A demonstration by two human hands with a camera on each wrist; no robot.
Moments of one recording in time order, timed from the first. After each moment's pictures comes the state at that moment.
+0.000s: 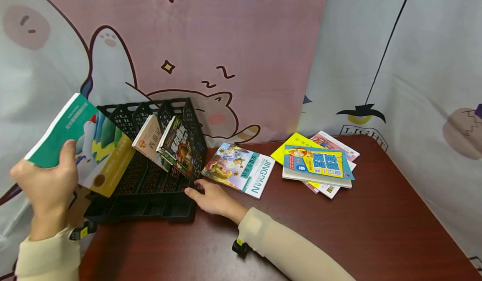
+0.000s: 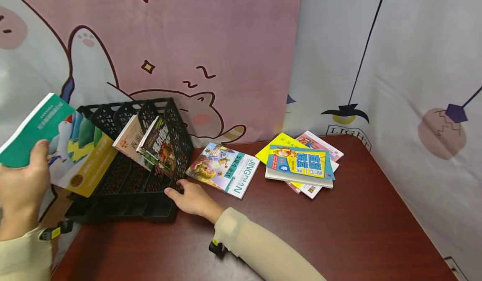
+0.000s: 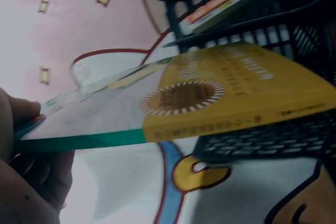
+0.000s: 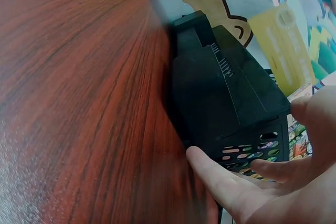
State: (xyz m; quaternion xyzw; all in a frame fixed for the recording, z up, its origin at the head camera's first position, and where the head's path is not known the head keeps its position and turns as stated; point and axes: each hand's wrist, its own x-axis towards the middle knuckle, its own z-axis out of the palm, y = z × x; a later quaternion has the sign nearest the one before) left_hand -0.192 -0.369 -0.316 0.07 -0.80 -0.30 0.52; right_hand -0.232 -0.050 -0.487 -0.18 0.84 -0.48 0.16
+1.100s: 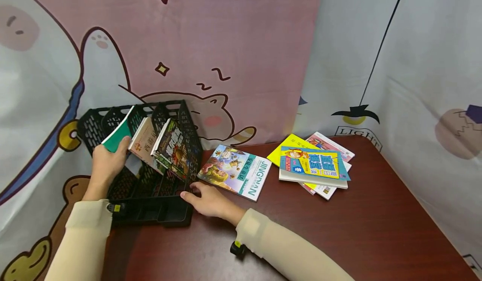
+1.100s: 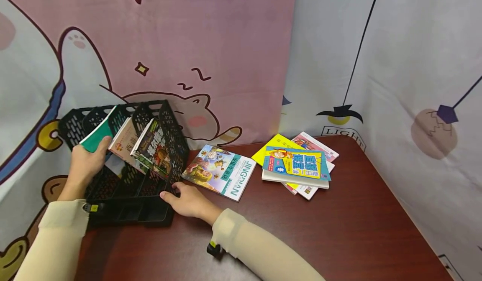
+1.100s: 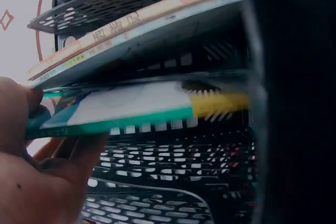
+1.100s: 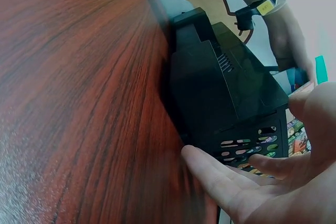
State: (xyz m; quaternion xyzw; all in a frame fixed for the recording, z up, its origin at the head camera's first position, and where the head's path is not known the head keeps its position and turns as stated) left_hand -0.298 -0.369 -0.378 0.11 -0.91 -0.34 0.21; right_hand -0.235 -0.047 -0.484 -0.19 0.84 -0.47 0.17
